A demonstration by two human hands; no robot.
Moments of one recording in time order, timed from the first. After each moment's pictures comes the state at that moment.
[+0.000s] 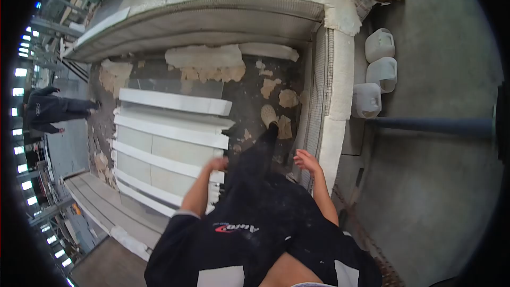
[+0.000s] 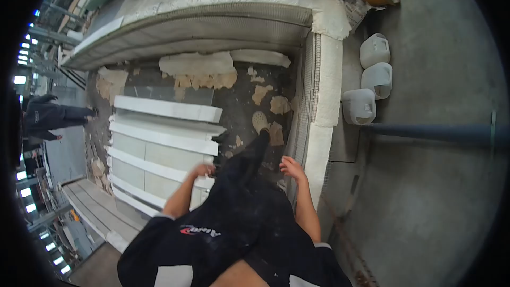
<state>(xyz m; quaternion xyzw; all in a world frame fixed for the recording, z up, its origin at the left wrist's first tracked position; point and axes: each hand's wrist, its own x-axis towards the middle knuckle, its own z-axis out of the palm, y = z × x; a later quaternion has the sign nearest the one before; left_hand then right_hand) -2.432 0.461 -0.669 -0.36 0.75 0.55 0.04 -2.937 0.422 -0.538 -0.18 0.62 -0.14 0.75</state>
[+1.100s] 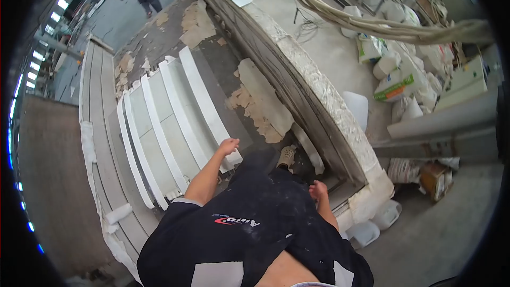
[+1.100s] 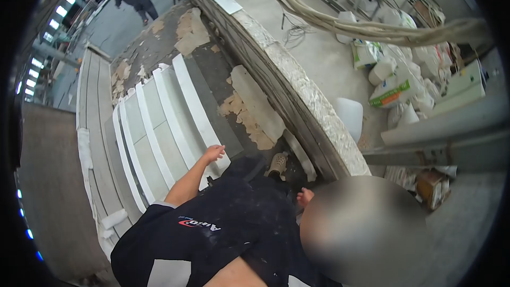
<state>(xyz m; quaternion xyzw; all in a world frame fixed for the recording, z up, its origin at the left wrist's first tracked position) -2.417 0.071 -0.524 -0.81 0.05 0.49 -0.31 -2.891 -0.153 -0.634 -0.25 0.66 0.03 0.70</state>
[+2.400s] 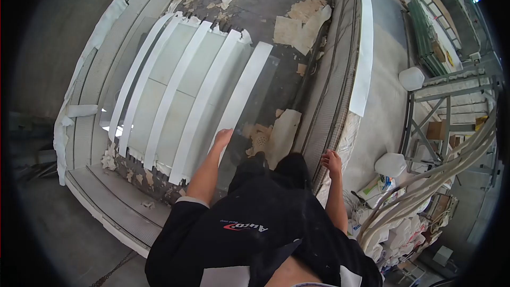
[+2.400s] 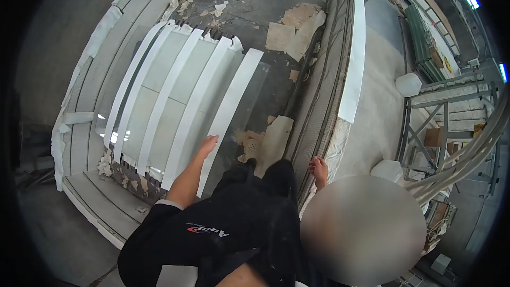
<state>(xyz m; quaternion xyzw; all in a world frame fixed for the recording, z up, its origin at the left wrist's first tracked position) -2.019 0.050 -0.590 -0.79 -0.32 0.22 -0.48 -2.005 -0.454 -0.468 -0.68 0.37 0.21 0.60</state>
